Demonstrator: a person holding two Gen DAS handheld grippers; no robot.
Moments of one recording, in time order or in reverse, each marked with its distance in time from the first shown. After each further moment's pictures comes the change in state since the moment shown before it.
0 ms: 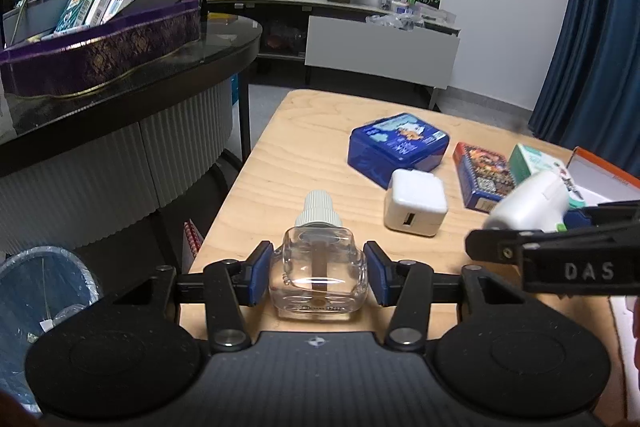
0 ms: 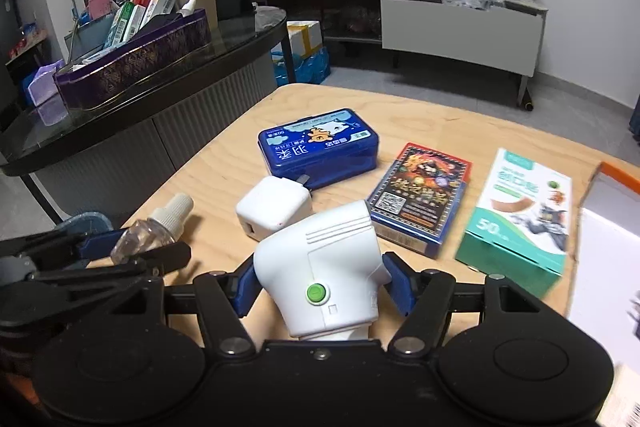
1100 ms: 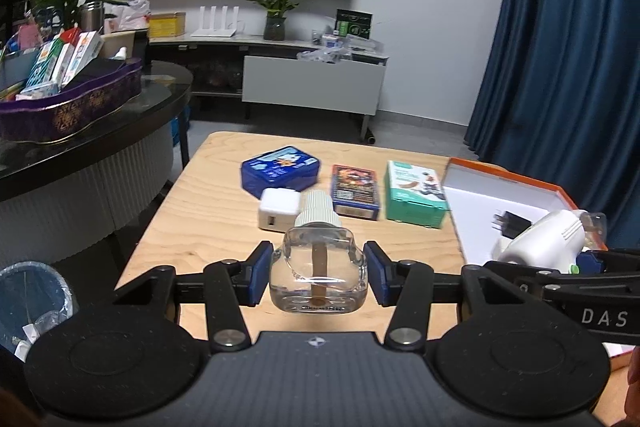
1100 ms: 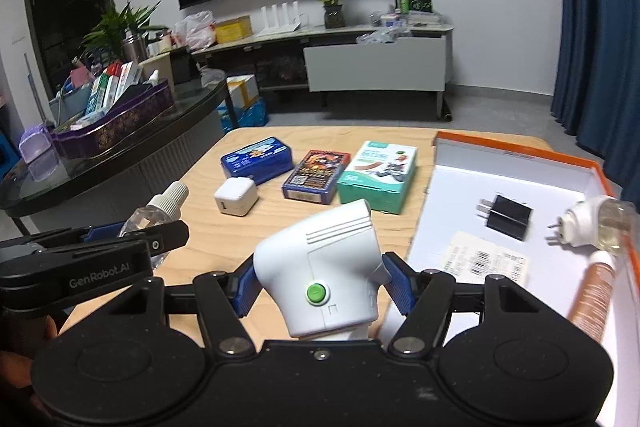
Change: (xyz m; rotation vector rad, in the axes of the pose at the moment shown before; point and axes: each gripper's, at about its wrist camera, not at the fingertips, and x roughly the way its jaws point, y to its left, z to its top) left arm -0.090 -0.066 -0.020 0.062 -0.096 -0.150; right arm -0.151 -0.020 -0.074 0.171 -0.156 -0.143
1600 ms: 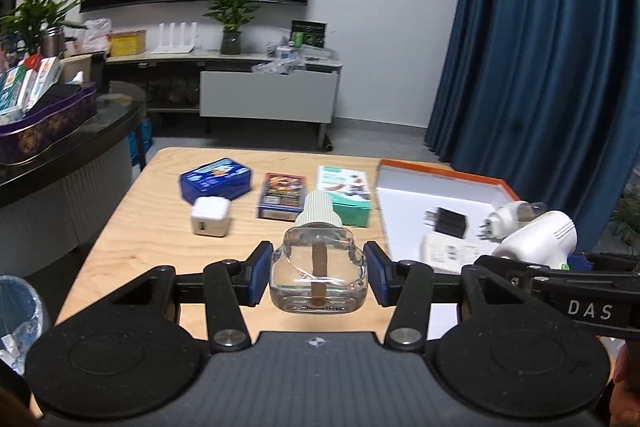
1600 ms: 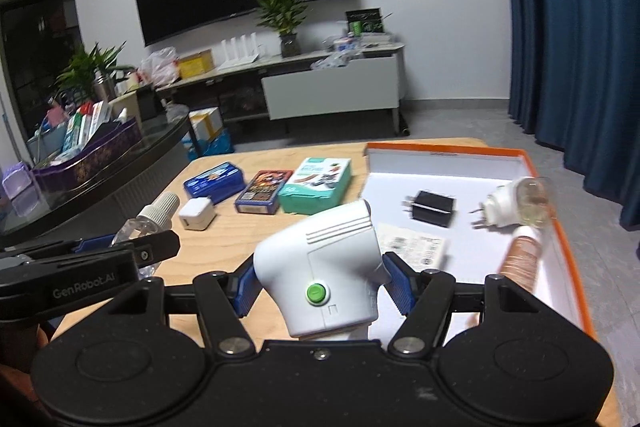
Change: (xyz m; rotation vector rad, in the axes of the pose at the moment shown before) left arm -0.024 -0.049 -0.007 0.058 -0.034 -0.099; right arm -0.054 -0.042 -0.023 0.087 -0.094 -0.086
